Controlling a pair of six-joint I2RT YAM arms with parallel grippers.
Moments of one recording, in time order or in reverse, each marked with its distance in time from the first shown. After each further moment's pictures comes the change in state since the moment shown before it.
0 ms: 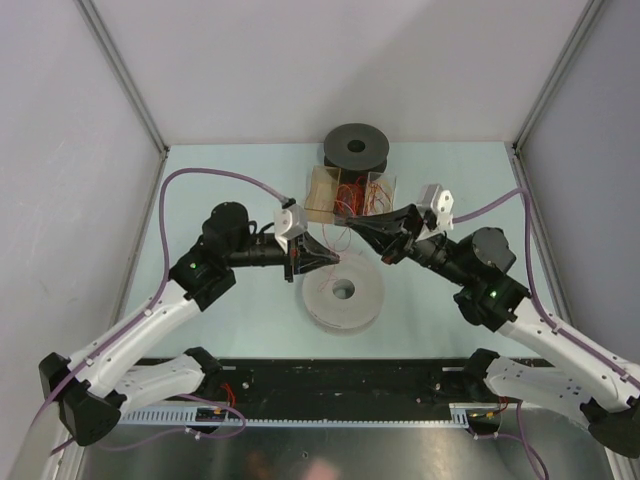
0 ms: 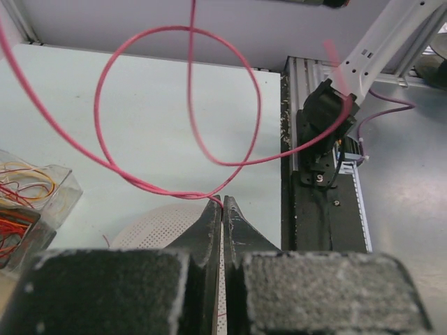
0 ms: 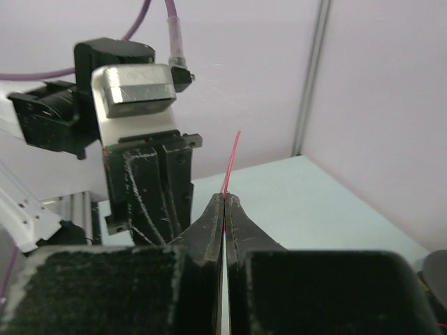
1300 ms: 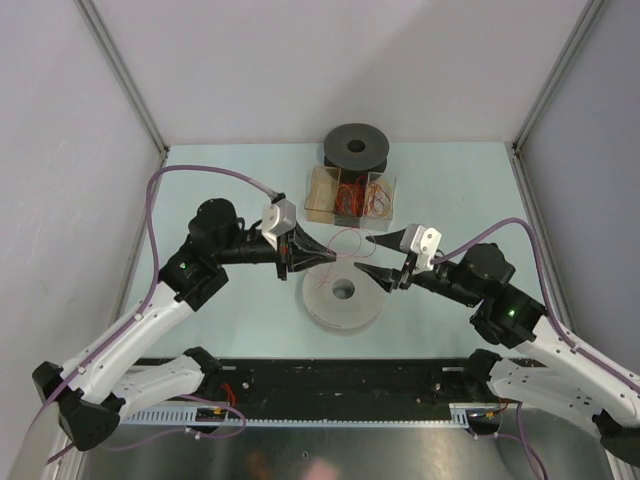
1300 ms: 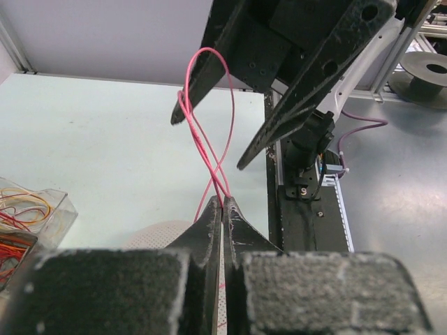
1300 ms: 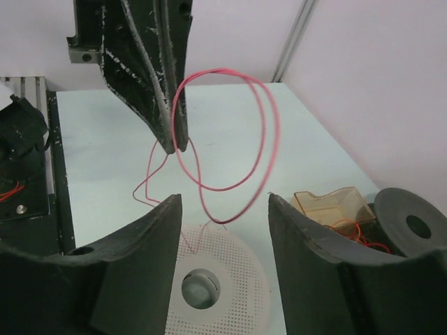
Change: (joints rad) left arm 0.024 -0.030 0.049 0.000 0.075 -0.045; right arm 0.073 -0.146 -0.091 -0.339 0.065 -0.349
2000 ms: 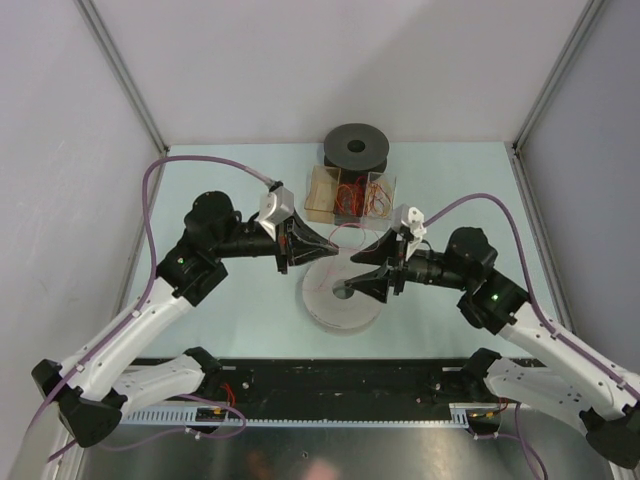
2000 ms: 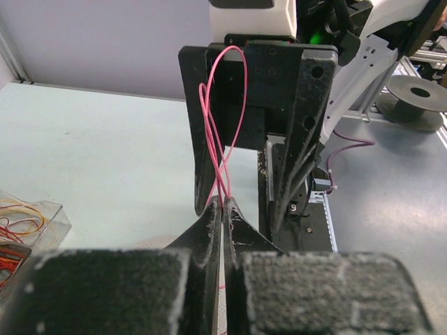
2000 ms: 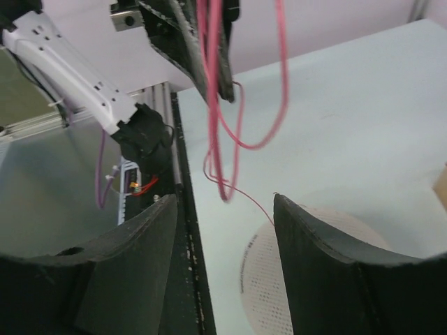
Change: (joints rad) left arm 0.002 0.024 0.067 0.008 0.001 -0.080; right arm -0.156 0.080 0.006 -0.016 -0.341 0.403
